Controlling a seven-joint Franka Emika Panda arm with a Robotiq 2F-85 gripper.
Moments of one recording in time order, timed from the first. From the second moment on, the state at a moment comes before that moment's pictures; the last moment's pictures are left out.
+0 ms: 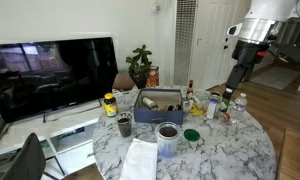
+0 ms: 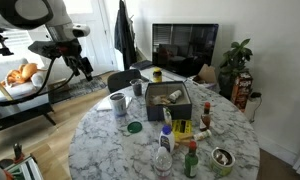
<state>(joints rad) 0.19 -0.62 0.20 -2.68 0.17 2.23 0.17</state>
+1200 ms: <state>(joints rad) 0.17 0.05 0.31 -2.22 0.02 2.17 0.72</state>
